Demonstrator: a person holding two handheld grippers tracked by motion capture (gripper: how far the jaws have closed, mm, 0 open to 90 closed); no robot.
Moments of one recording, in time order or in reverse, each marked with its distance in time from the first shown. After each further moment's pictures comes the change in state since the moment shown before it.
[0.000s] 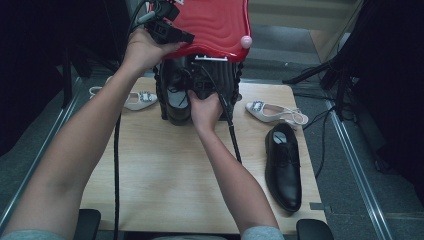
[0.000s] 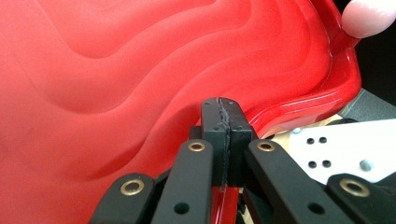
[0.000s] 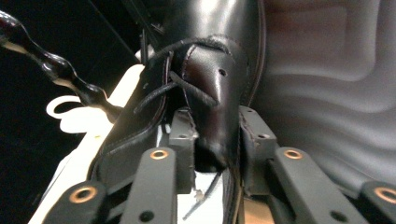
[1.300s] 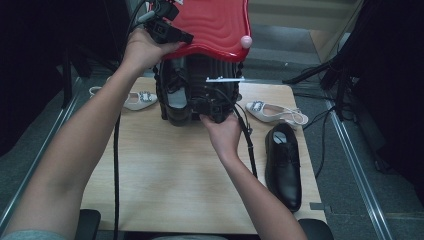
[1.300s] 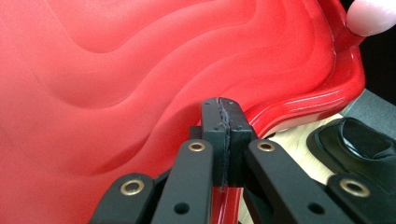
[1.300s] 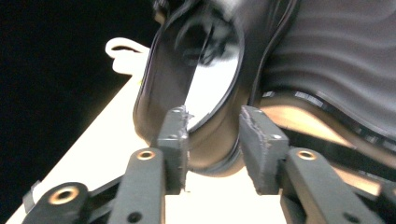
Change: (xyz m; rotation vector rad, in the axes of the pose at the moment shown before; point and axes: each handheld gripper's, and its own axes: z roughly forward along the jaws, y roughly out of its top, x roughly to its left) left arm 0.001 0.001 0.000 0.016 0.003 -0.011; right arm -0.014 -0.049 -0.068 0.078 0.170 -0.123
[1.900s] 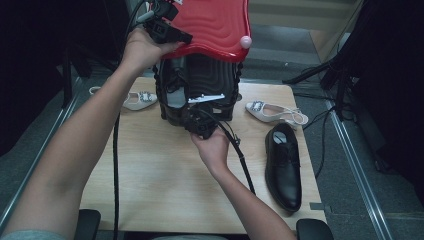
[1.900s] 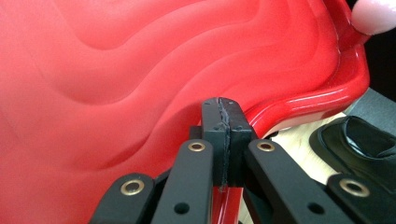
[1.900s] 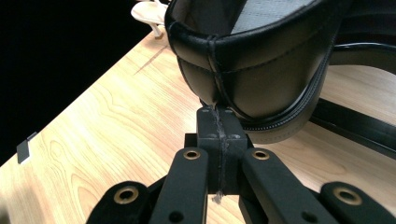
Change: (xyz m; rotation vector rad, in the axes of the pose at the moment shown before) left arm 0.003 -0.001 -0.001 0.004 -0.001 -0.007; right arm 0.018 -0.040 0.037 0.067 0.064 -0.126
